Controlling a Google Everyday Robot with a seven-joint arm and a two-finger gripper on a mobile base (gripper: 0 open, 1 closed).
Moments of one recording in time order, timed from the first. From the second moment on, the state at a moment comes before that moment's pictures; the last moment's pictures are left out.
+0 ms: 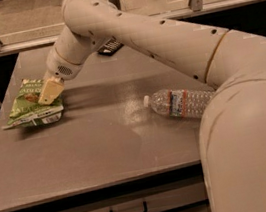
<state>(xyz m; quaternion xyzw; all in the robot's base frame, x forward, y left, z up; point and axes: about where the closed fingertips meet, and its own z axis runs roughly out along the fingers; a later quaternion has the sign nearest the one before) 0.632 0.230 0.853 -0.67 0.63 0.23 0.31</state>
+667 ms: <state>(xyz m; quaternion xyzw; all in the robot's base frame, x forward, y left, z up) 0.626 0.201 0.949 -0.65 0.60 0.22 0.42</state>
